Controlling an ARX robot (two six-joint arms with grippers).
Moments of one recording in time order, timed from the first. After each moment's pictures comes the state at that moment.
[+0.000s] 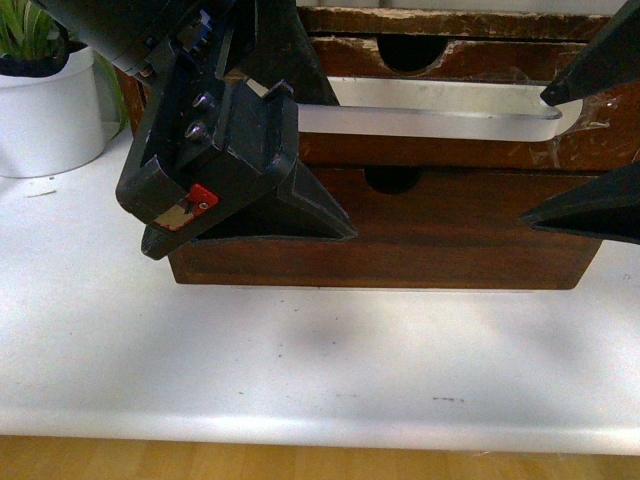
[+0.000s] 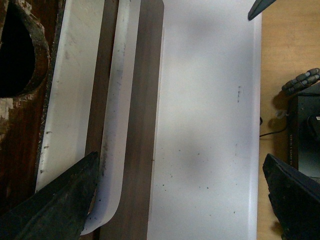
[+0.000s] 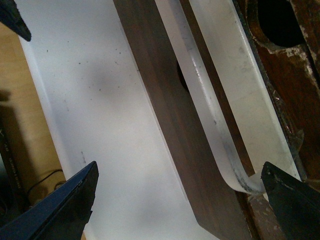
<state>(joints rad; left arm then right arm) -0.38 1.63 1.27 -0.54 0.47 1.07 0.26 1.41 1.06 -0.47 -0.38 -0.95</state>
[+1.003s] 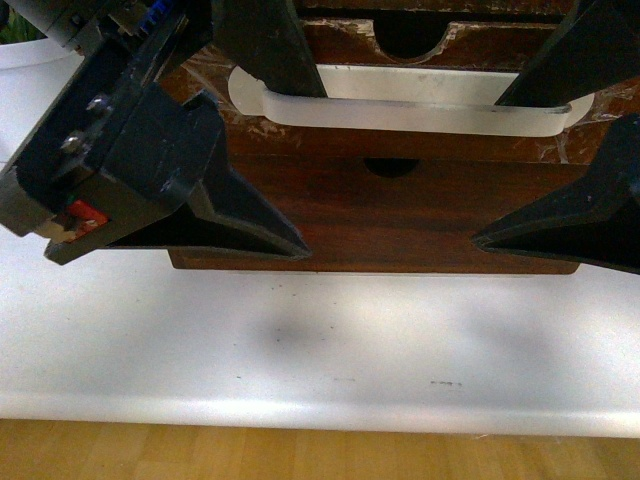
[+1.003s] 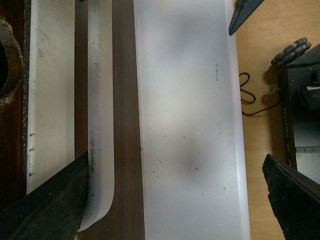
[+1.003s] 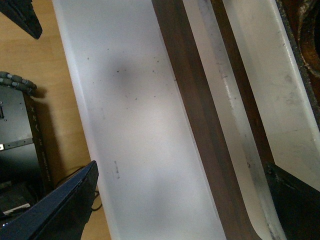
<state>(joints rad) -0.39 1.60 1.28 -0.72 0.45 1.26 0.31 1.46 1.09 -0.56 -0.43 -0.95</state>
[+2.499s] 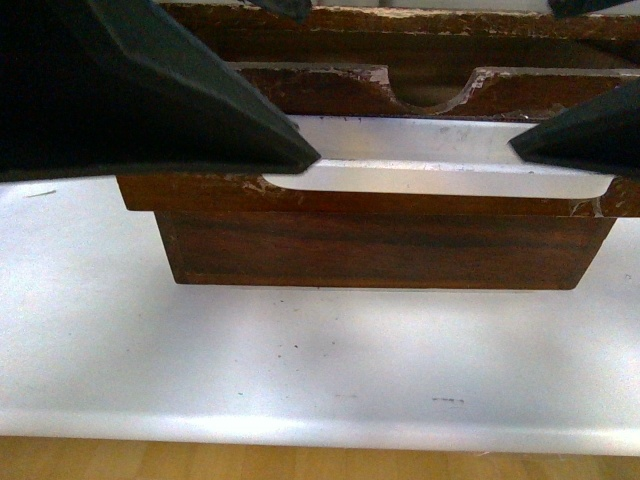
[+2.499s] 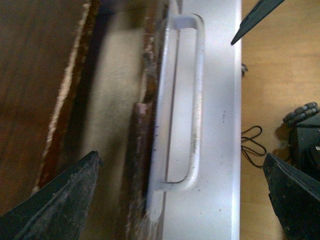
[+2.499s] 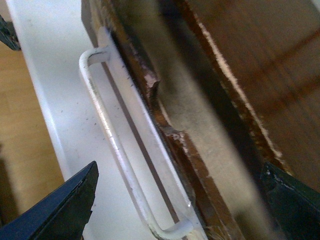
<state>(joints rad) -0.29 1.39 1.17 -0.53 0.65 1.04 0.28 1.19 0.96 -0.36 -0.47 -0.81</state>
